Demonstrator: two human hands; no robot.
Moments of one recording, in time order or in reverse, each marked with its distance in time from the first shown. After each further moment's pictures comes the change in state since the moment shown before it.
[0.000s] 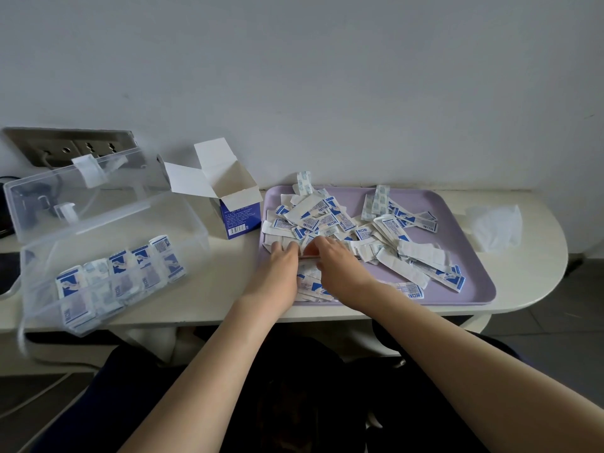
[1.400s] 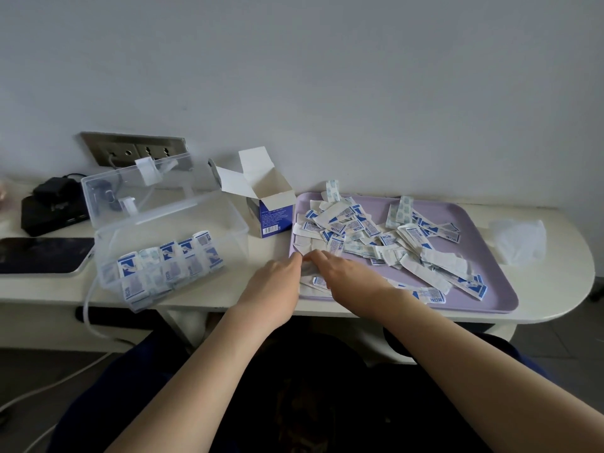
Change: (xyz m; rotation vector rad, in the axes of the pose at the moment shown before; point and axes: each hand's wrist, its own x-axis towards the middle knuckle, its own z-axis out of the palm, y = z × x) left_hand -0.056 -0.024 -0.031 0.069 0.054 0.015; right_hand -0.027 -0.043 -0.010 -0.214 -0.130 -0.286
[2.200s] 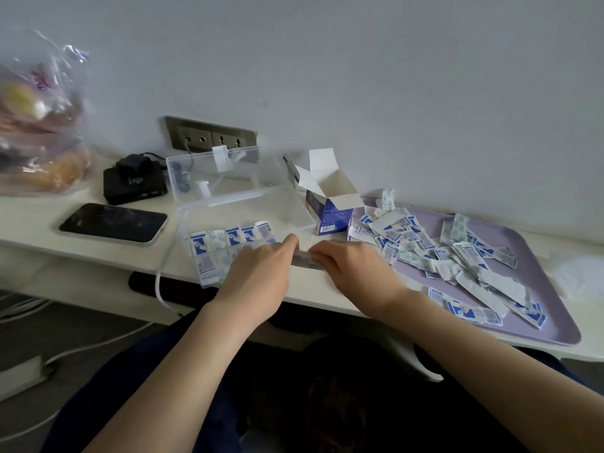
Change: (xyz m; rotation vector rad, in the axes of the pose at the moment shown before) left_hand -0.057 -0.079 -0.043 0.053 0.330 -0.027; right_hand 0.030 -0.089 -0.010 0.085 0.291 -0.110
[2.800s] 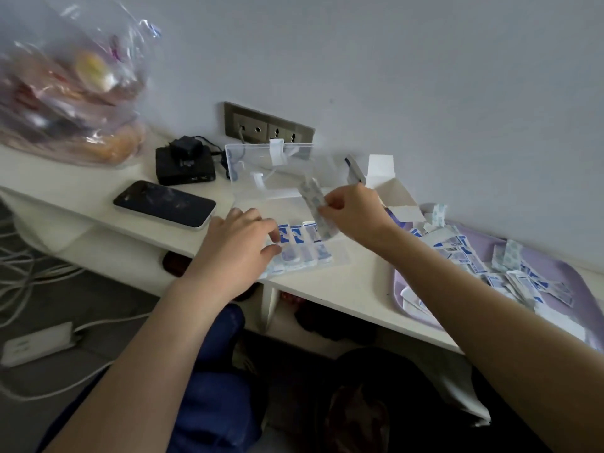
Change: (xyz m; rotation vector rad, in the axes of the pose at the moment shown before) left_hand -0.011 -0.099 -0.030 0.016 0.007 -0.158; right_hand 0.114 -0.048 0.013 0.126 -0.045 0.238
